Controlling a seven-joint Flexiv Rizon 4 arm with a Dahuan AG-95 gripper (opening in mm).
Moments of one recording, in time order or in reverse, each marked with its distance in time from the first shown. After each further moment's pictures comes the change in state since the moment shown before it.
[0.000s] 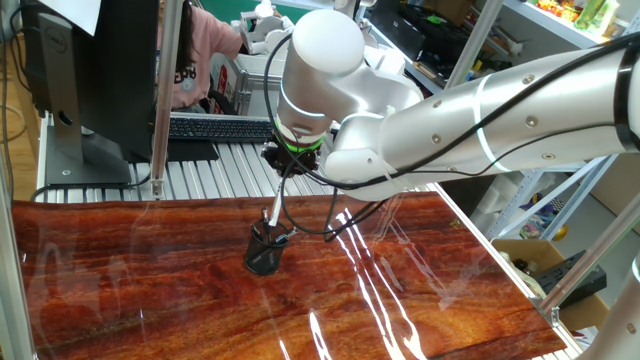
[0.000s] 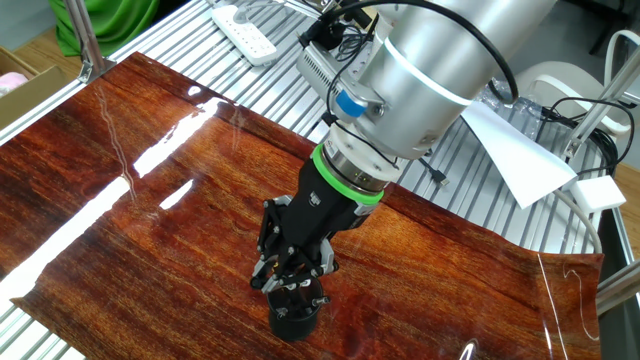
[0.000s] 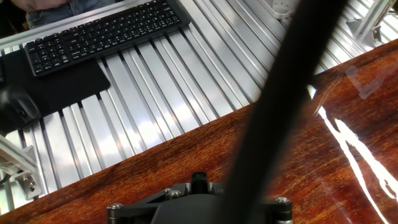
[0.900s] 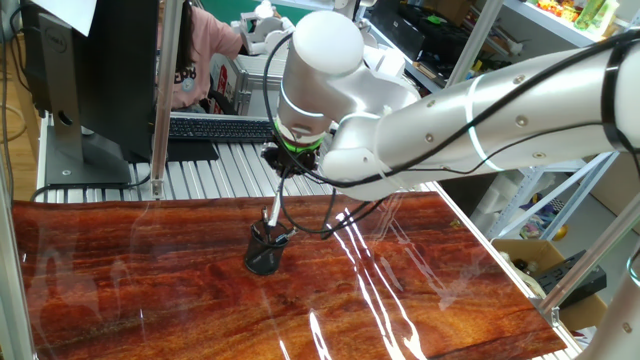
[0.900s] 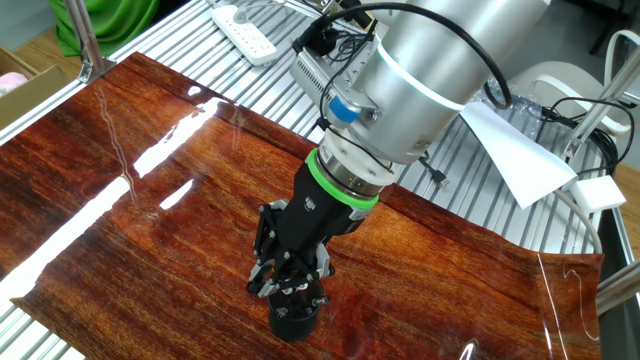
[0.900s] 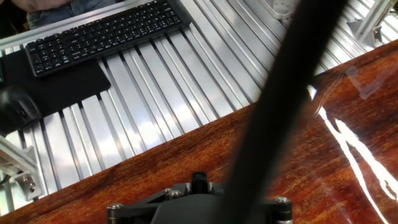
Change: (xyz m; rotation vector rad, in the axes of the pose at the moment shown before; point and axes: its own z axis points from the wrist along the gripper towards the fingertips) arm -0.002 0.002 0.009 -0.001 0.005 0.002
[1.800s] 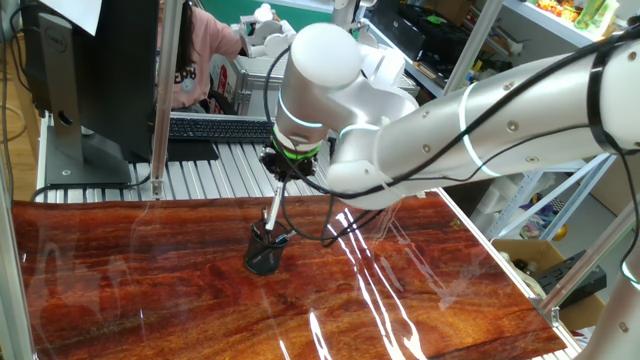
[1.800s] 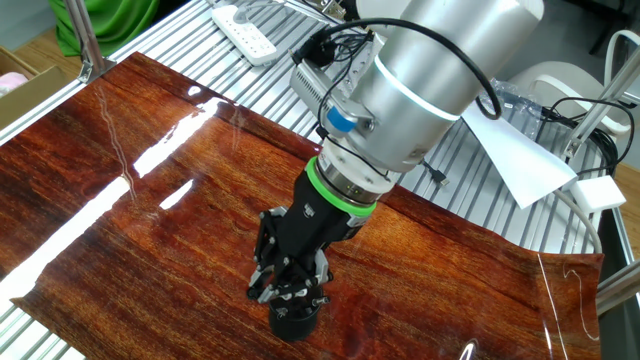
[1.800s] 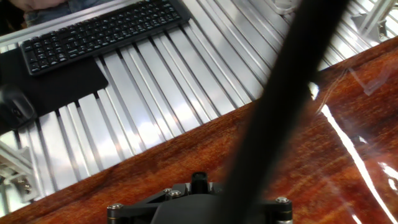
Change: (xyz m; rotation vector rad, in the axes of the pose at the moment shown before) arm 0.009 -0.002 0.012 -0.010 -0.011 0.011
